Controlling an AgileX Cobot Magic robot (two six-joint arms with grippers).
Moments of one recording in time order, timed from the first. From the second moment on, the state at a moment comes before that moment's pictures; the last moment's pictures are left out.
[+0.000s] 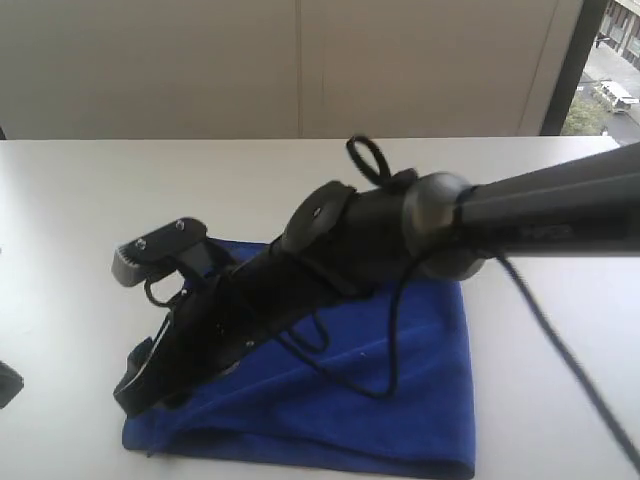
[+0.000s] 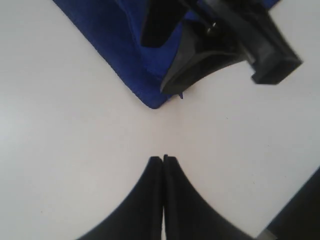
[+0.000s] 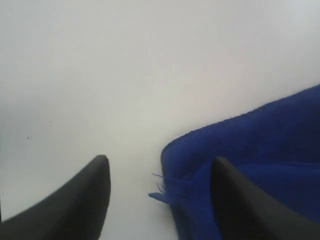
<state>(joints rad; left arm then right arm) -0.50 0.84 -0.70 -0.14 1.00 0.41 0.69 1.95 -1.23 1.11 0.59 -1.09</state>
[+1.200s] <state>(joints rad) -0.50 1.15 -0.84 -0.12 1.19 0.39 0.87 2.03 -1.23 0.41 0.33 -0.90</state>
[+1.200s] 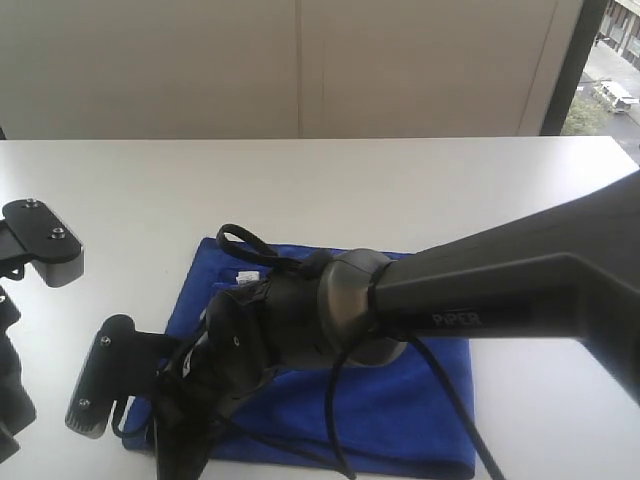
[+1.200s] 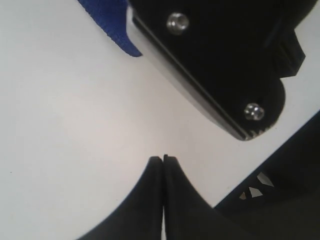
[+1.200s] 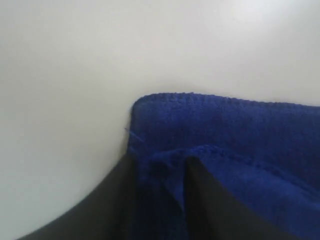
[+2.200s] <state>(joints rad) -0.50 1.19 -0.79 0.00 0.67 0.77 0.75 1.77 -1.23 0.04 0.63 -0.51</state>
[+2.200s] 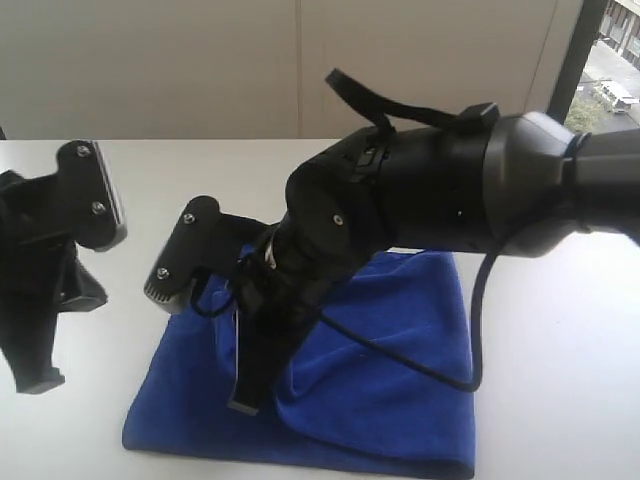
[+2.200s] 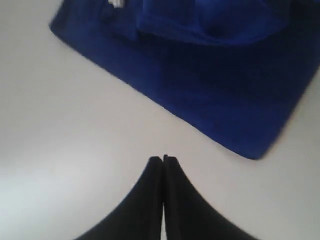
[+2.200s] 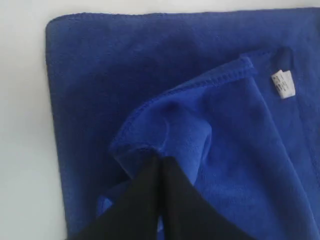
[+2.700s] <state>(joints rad) -0.41 1.67 -0.78 0.20 -0.10 1.31 0.73 1.71 -1.23 -0.05 0.74 -0.35</state>
